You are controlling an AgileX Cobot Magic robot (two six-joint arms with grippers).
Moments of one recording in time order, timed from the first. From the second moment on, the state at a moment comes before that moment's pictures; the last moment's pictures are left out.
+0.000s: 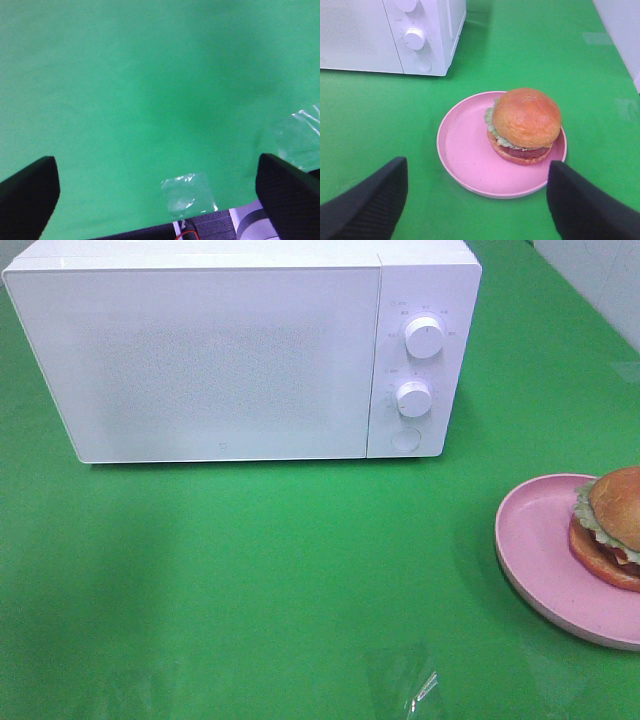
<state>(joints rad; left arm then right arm) -0.43 1.20 -0.88 0.22 1.06 -0.16 0.11 -0.01 -0.51 -0.04 1.00 0.04</state>
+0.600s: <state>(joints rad) -0.05 0.80 -0.75 0.03 1.15 0.01 0.11 -0.01 -0.51 -0.04 1.00 0.04</state>
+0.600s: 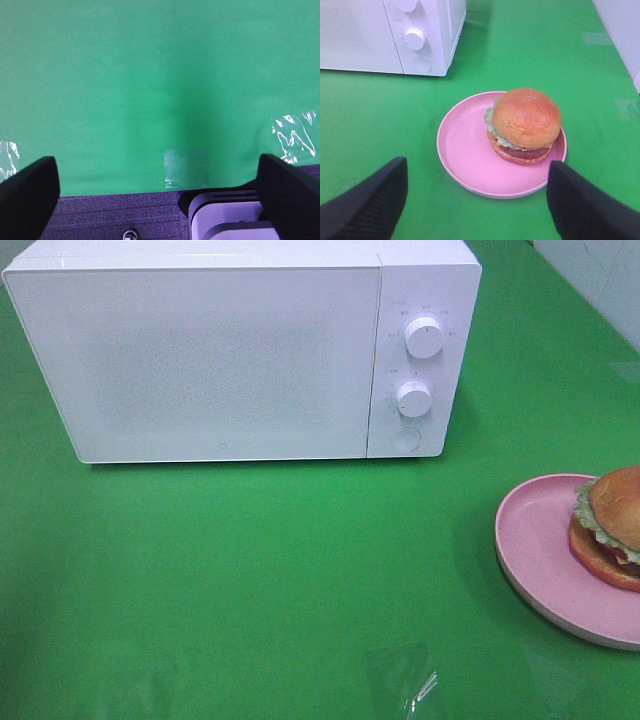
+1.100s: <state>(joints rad) -0.05 0.28 -0.51 0.03 1.06 0.04 0.11 -0.01 -0.51 -0.04 1.00 0.04</state>
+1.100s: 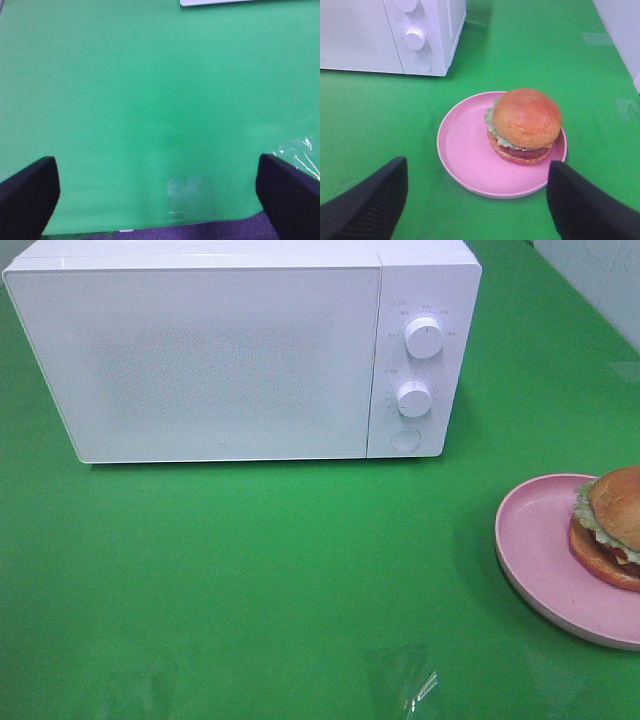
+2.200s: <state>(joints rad) 0.04 0.00 -0.50 0.01 1.05 0.06 0.11 -0.01 -0.51 -0.04 1.00 0.04</state>
